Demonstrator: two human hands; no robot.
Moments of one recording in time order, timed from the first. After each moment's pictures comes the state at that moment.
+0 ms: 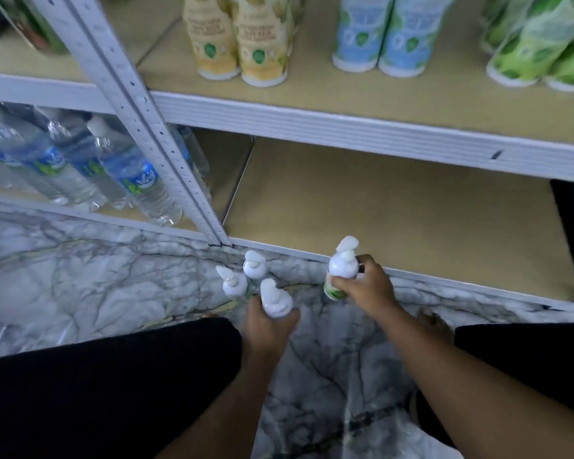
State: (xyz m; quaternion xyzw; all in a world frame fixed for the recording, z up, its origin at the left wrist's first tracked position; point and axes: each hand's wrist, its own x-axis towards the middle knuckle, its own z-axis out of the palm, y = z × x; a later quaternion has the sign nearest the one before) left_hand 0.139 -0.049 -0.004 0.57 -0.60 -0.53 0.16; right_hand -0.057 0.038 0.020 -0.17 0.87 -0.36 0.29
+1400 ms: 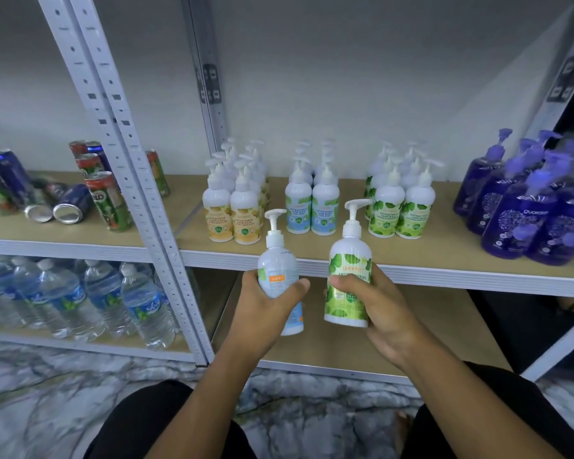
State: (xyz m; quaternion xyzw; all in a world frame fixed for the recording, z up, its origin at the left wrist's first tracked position) left_hand 0.092 -0.045 0.310 0.30 -0.66 -0.63 0.27; right_hand -0.029 0.086 0.316 -0.17 0.57 -0.74 0.33
